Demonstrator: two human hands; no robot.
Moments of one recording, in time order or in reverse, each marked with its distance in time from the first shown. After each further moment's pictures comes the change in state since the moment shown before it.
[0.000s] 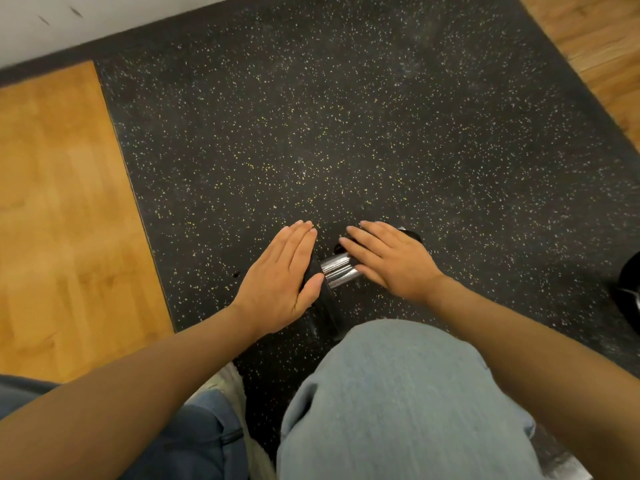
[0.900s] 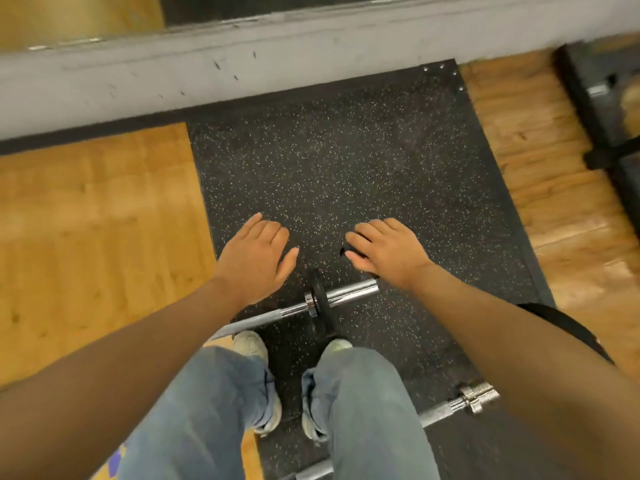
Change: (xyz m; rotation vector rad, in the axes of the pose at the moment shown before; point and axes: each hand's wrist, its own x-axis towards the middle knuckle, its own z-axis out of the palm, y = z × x) left_hand 0.004 -0.006 -0.326 0.130 0.053 -0.184; right_hand 0.148 0.032 -0.312 -0.037 0.122 -0.065
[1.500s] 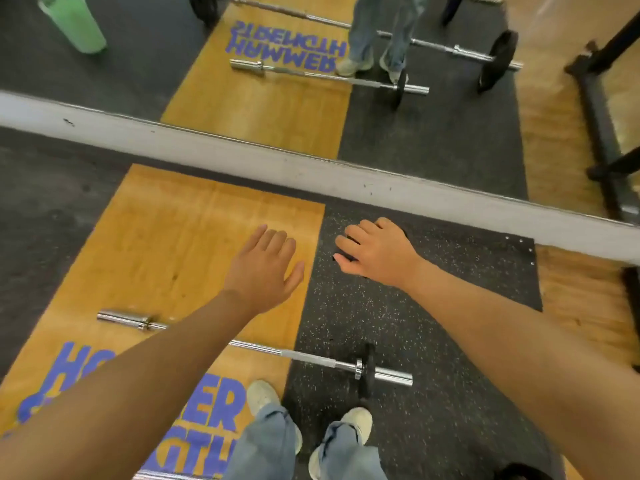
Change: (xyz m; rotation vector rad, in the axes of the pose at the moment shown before) left_hand -0.149 -0.099 -0.294 0.127 0.278 -0.464; right_hand 0.315 -0.121 -0.250 0.030 0.310 -0.520
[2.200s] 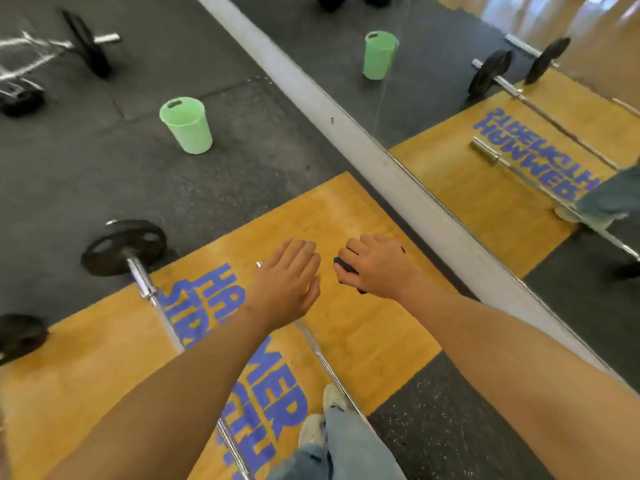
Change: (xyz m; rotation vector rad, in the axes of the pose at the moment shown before) left_hand -0.224 -0.235 -0.092 0.354 0.246 -0.538; right_hand 0.344 -0.264 0.084 0.398 0.236 -0.585
